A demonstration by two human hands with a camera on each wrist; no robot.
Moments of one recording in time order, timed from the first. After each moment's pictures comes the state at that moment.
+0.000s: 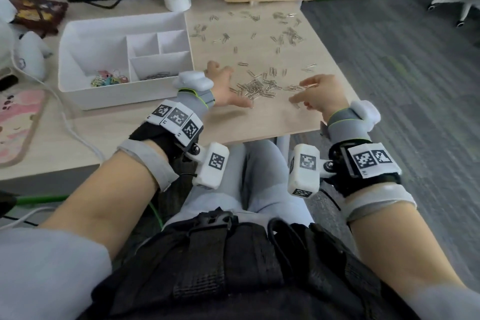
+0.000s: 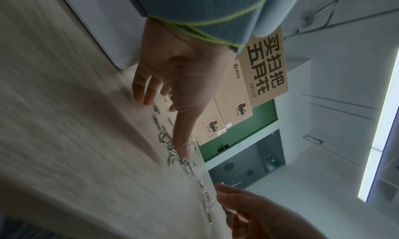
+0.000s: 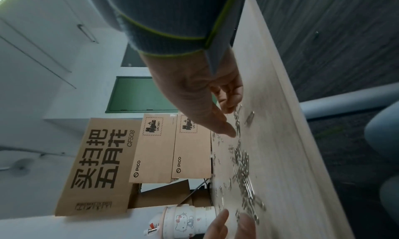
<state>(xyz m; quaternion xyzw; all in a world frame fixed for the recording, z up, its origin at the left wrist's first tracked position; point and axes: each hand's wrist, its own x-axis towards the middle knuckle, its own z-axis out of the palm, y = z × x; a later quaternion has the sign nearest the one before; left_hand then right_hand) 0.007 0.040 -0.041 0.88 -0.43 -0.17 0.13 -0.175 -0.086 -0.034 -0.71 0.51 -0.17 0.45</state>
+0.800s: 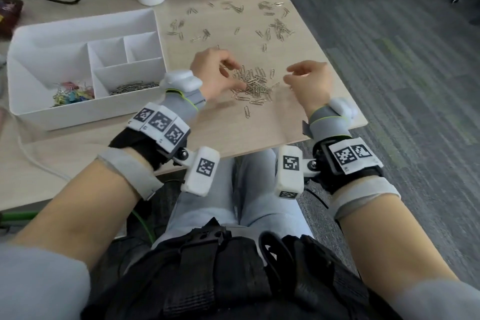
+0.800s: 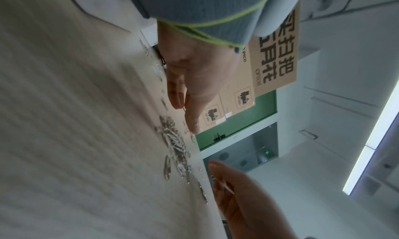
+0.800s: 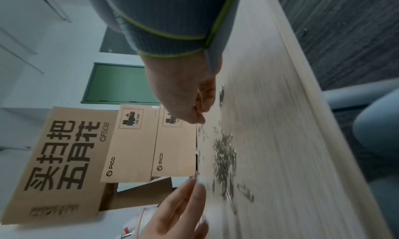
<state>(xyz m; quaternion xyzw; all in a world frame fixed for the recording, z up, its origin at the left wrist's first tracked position) 0.014 -0.004 -0.037 0.79 -0.47 -0.14 0.36 -0.146 -0.116 -0.048 -0.71 0.50 -0.30 0.40</state>
